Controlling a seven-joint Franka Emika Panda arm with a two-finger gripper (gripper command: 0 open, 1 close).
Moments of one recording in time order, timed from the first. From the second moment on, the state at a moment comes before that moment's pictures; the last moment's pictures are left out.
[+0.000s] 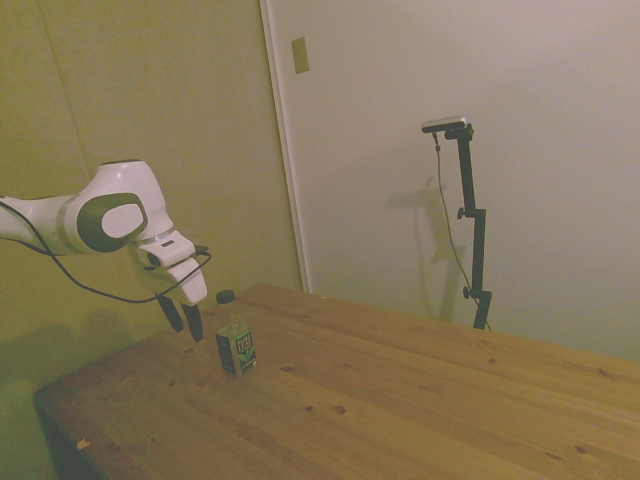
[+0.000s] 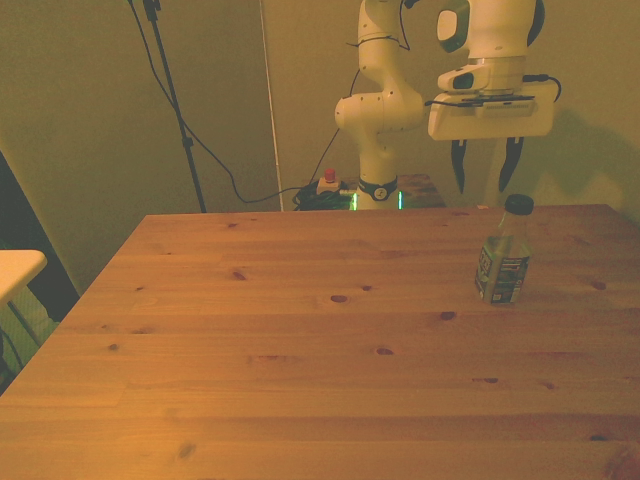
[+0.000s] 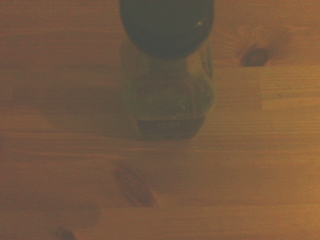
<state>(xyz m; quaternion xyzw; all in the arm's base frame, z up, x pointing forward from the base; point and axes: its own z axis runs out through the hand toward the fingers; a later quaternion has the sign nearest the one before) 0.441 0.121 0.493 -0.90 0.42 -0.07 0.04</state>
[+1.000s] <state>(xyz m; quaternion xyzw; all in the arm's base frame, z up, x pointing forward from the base) 0.518 0.157 0.492 -0.88 0.45 -0.12 0.03</state>
